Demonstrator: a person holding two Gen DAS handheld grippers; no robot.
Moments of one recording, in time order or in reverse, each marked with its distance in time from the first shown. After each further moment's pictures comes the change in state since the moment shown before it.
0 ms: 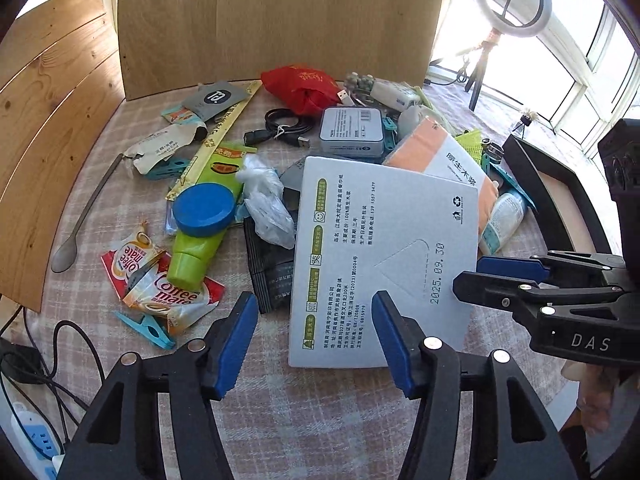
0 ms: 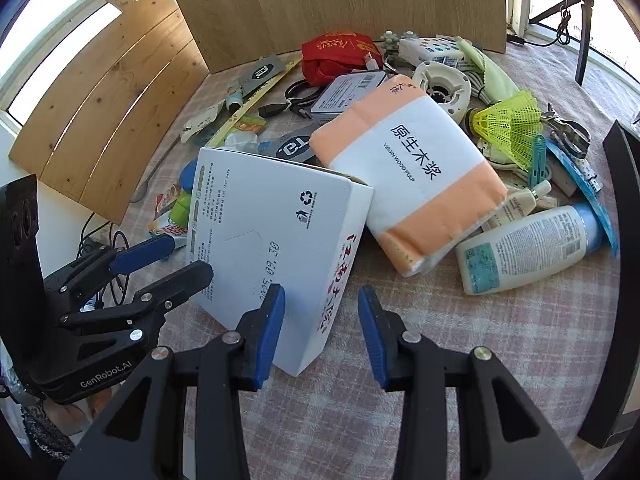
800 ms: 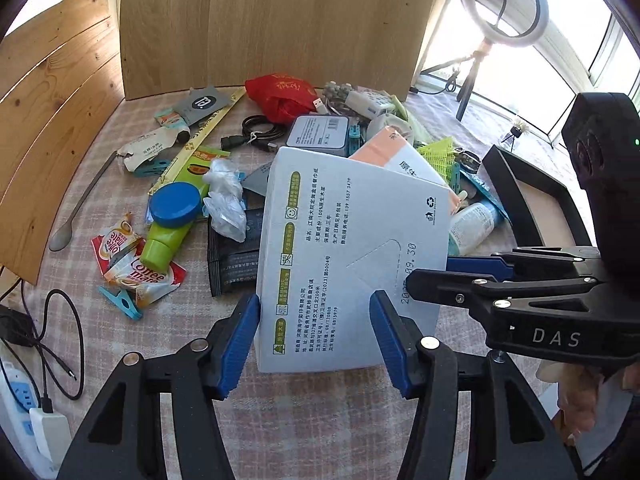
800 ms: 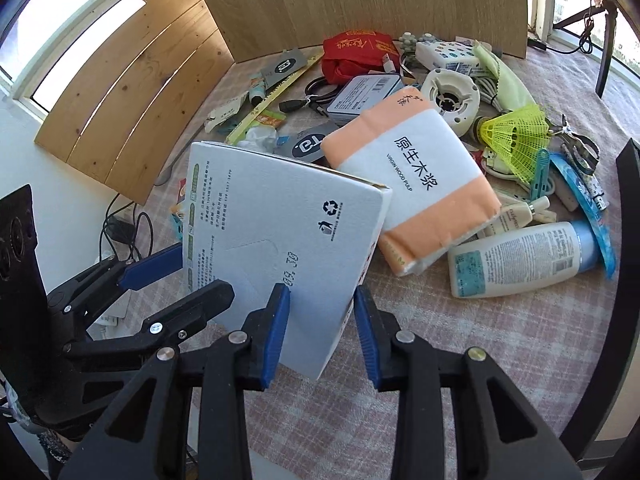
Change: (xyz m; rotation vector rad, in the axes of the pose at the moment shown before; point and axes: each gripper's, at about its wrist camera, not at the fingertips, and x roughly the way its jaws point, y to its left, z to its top) left arm -0.034 -0.047 0.000 -0.057 -0.017 0.017; right arm -0.025 -0.018 0.007 -0.064 0.053 0.089
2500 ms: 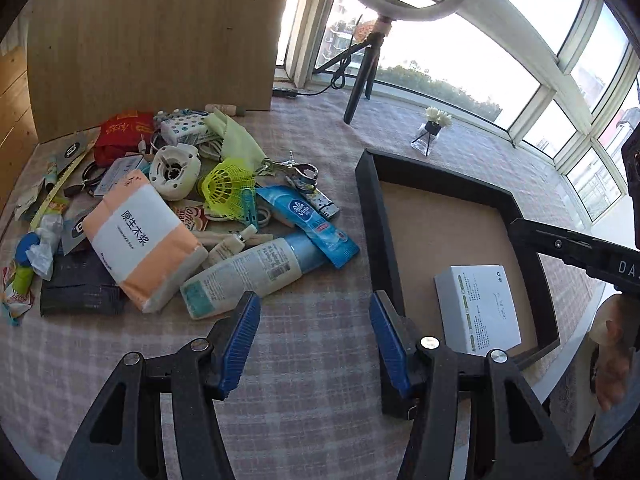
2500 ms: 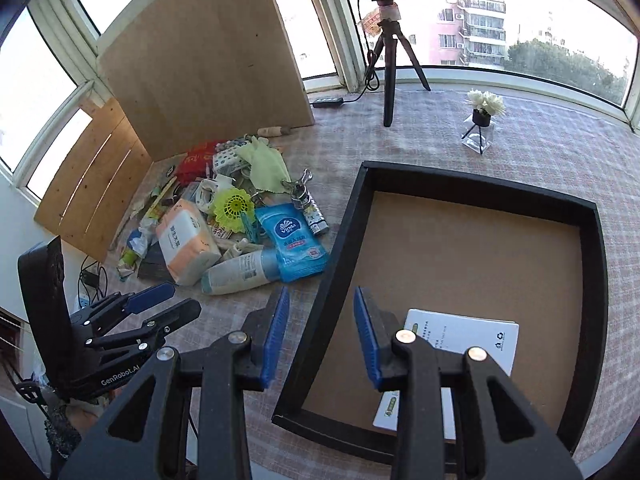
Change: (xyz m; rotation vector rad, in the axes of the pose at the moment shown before) left arm 0.038 -0.209 0.034 0.002 -0.008 -0.059; right arm -0.192 -0.215 -0.030 0.109 -0.196 -0.130
